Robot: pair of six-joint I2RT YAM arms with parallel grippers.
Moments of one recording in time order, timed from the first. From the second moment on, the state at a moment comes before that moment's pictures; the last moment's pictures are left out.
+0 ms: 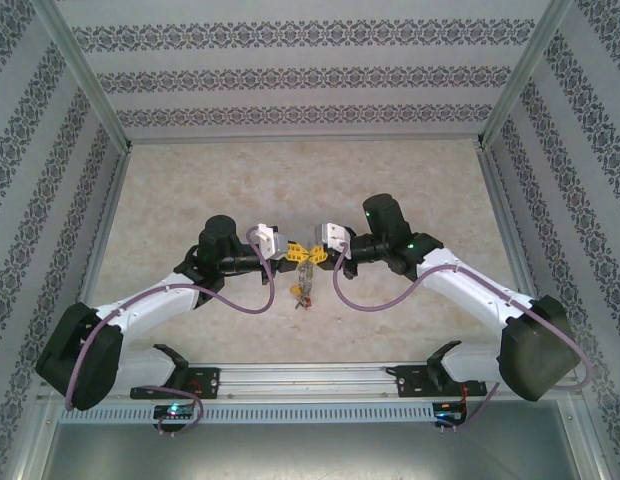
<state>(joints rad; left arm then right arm) -0.52 1.25 0.60 0.44 0.84 0.28 0.56 1.29 0.86 -0.22 -0.82 -0.65</state>
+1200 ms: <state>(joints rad) -0.46 1.32 0.63 0.26 0.91 0.34 0.60 1.30 0.93 -0.45 -0.60 -0.76</state>
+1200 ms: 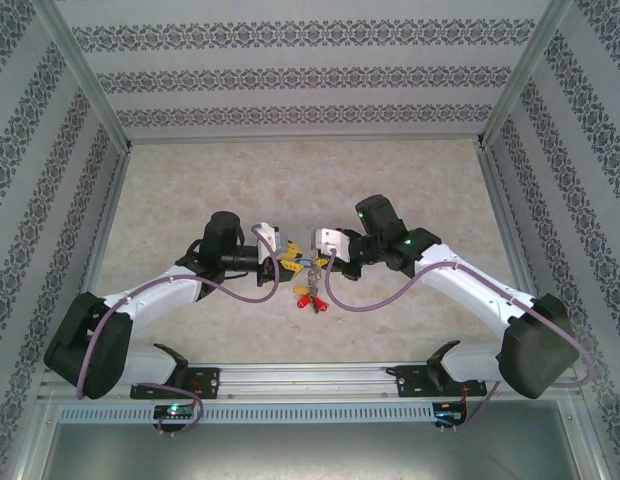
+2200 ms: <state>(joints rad) -0.51 1.41 0.66 0.33 0.92 0.28 0.63 1.33 0.93 -0.44 -0.58 -0.77</state>
